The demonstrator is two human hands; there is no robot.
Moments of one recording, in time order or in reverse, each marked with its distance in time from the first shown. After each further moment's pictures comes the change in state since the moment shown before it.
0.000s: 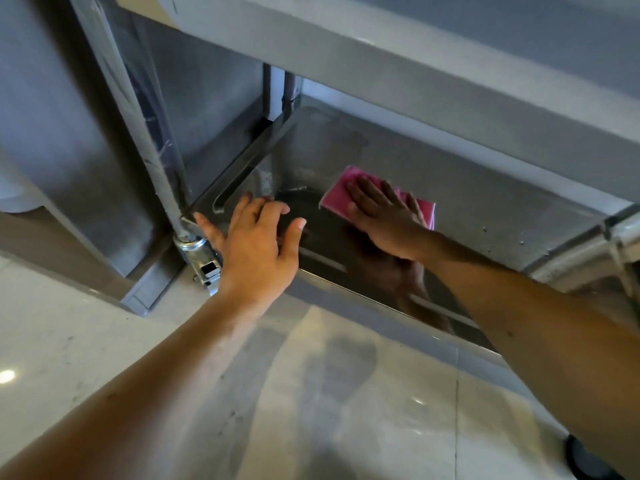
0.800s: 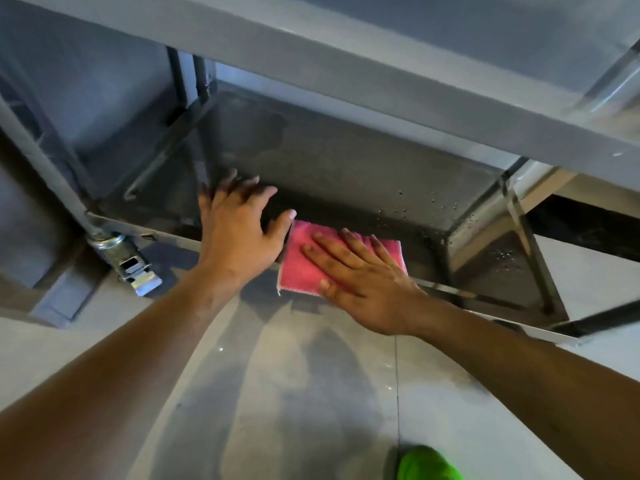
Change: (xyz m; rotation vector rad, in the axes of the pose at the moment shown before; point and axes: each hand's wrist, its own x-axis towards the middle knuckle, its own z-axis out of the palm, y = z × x) left_hand 0.002 0.053 0.038 0.099 -0.142 0.255; right_hand -0.171 0.011 0.022 0.004 -0.080 -0.130
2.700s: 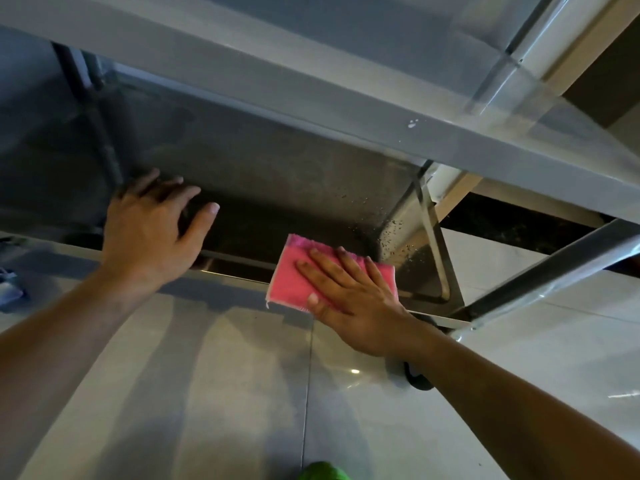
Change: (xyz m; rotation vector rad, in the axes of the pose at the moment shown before) left_hand 0.001 0.043 0.032 0.079 0.094 0.101; right_hand -0.098 0.093 0.009 0.079 0.000 0.142
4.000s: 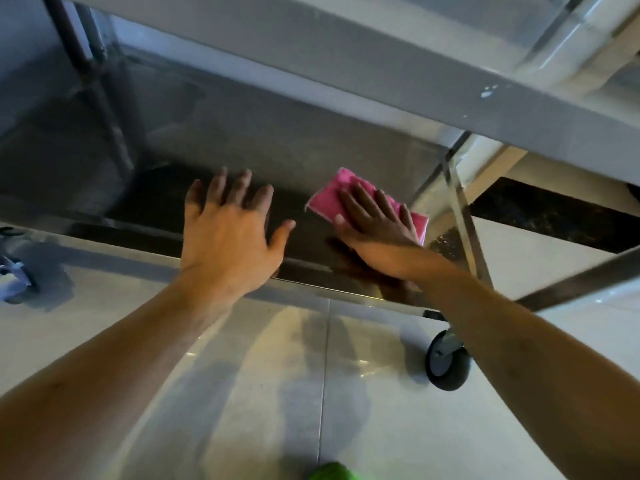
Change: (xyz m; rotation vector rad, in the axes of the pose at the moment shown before) left_hand 0.000 0.074 0.023 0.245 -0.271 -0.015; right_hand 0.085 0.055 -0.022 0.033 0.133 0.233
